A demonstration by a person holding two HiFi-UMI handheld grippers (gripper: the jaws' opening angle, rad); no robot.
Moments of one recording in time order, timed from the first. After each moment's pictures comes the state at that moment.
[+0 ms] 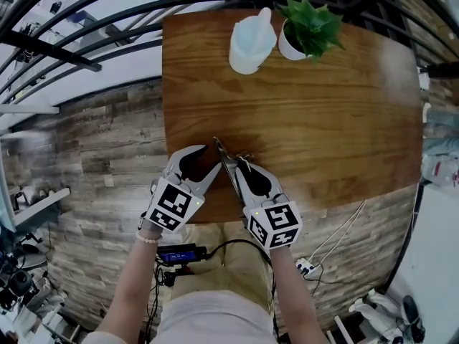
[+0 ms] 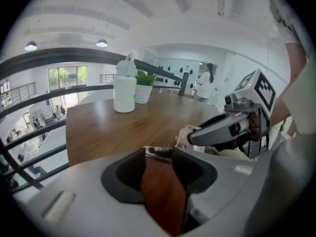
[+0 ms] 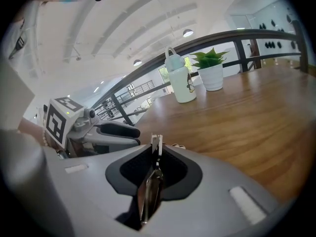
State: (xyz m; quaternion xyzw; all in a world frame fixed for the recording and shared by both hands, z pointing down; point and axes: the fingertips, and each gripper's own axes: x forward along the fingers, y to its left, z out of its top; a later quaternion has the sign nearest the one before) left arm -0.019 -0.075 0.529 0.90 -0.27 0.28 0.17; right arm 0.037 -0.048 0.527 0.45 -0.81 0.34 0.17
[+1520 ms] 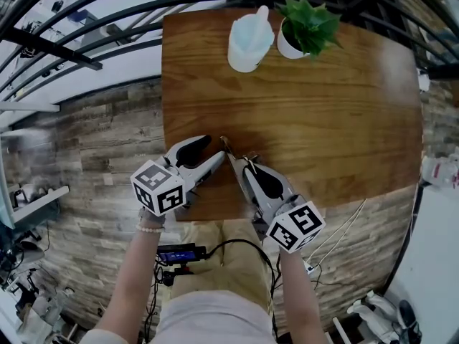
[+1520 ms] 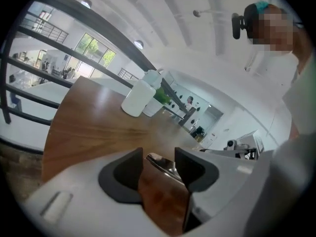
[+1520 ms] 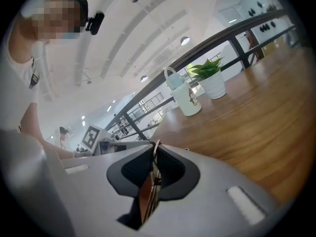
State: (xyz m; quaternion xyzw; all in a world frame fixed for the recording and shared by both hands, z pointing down) left arm -0.011 -0.098 0.506 0.88 -0.28 0.08 0.37; right arm 0.054 -0.048 0.480 0.40 -0.84 0.36 0.04
